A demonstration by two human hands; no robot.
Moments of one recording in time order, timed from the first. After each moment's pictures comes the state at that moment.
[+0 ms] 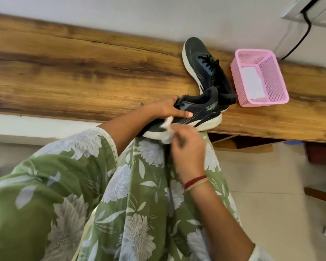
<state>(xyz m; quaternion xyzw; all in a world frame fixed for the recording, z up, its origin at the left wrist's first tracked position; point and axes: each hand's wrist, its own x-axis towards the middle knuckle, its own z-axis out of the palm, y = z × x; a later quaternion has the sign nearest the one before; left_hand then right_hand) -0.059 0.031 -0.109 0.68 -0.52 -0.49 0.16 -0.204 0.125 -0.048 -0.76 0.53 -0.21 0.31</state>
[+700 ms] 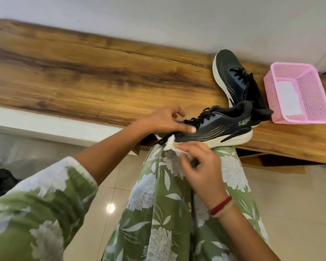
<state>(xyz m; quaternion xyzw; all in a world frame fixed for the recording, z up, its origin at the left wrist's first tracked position) -0.006 0.103 -0.072 0.71 -0.46 -0.50 0.19 -0.193 0.136 -0.044 -0.80 0.37 -0.21 0.42</state>
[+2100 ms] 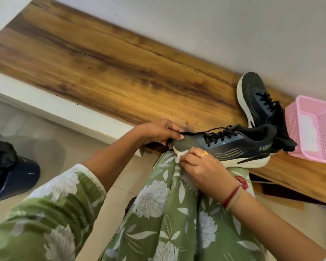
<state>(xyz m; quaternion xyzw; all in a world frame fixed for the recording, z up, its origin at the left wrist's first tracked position) 0.034 0.147 -0.106 0.59 -0.28 -0.66 0.36 -0.166 0.095 -0.064 -0.99 0.00 0.02 0.10</state>
